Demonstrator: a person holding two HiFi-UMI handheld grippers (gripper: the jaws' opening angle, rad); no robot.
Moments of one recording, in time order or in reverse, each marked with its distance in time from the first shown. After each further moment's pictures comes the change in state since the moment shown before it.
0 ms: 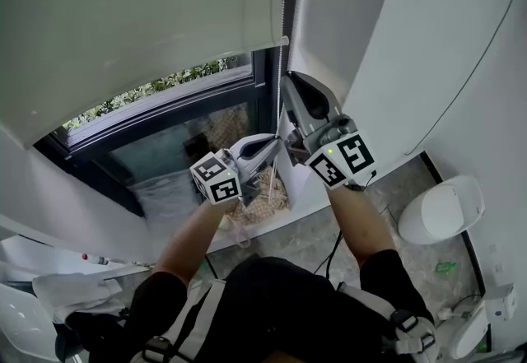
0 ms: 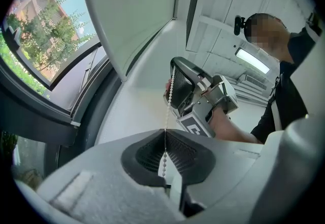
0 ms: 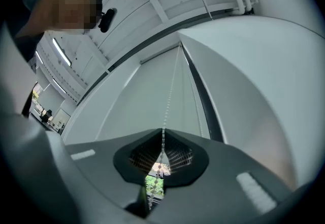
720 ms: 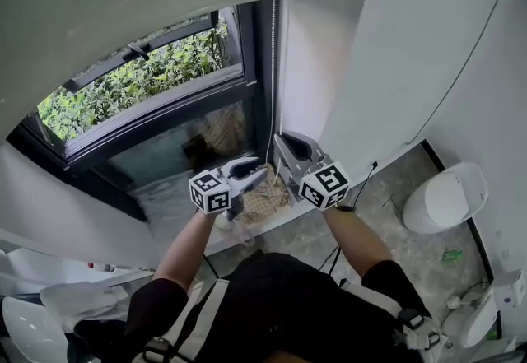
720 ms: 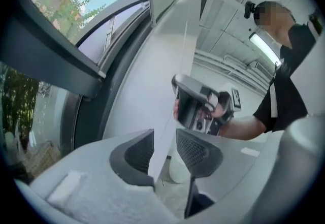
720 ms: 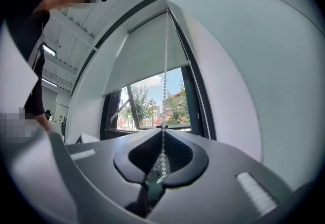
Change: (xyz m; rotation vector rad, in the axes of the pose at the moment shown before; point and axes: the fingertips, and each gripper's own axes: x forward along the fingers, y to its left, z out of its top) left arm -0.055 0.035 -0.121 -0.089 0.292 0.062; right arm -0.101 -0.005 -0.175 0.099 0.370 -0.055
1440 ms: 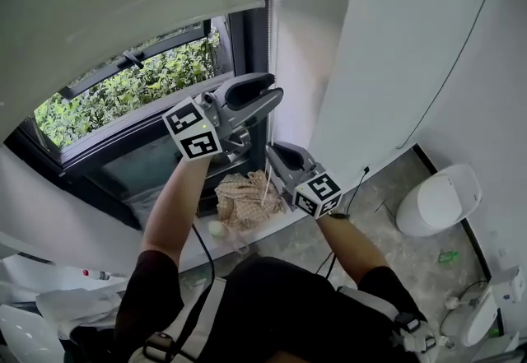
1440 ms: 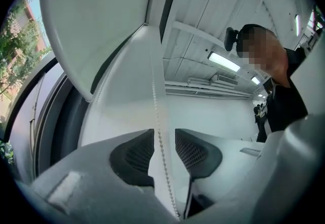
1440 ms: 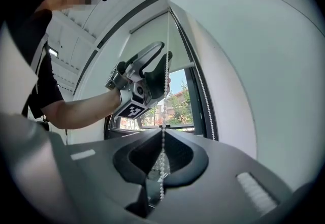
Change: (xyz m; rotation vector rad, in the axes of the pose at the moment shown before) left arm 0.040 -0.106 0.280 0.341 -0.332 -0.297; right arm -0.014 0.014 0.002 0.001 0.008 0.017
